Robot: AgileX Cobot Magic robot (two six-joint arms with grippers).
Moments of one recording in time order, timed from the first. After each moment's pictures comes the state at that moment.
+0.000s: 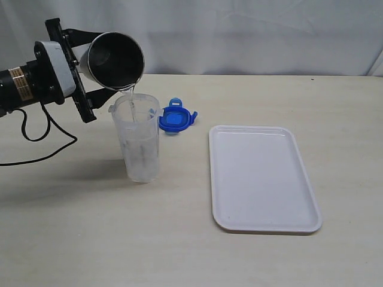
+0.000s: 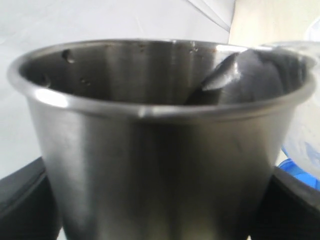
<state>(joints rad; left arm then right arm) -0.01 1.98 -1.00 1.08 -1.16 0.44 -0.06 0.01 0.00 -0.03 0.34 -0.04</state>
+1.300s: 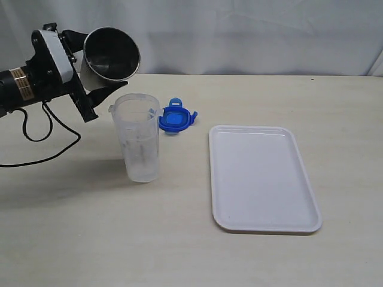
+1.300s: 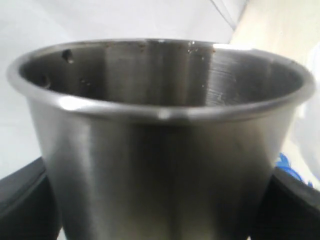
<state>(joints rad) -0.01 1.98 -1.00 1.04 -1.09 0.18 -0.06 0.01 0.00 -0.03 0.34 -0.04</state>
